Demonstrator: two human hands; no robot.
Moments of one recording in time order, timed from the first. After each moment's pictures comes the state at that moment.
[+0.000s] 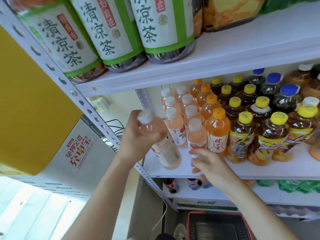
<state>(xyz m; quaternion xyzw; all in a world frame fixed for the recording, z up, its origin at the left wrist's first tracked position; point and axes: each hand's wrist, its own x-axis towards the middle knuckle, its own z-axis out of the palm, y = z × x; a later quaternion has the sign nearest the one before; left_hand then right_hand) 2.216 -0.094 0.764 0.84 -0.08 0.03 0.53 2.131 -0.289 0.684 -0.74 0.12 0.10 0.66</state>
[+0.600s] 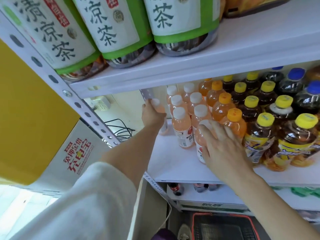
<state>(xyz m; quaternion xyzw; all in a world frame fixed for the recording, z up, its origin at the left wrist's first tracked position) 2.382 -0.126 0.679 0.92 0.06 0.10 0.36 2.176 -0.290 0.692 -0.98 0.00 -0.16 0.13</state>
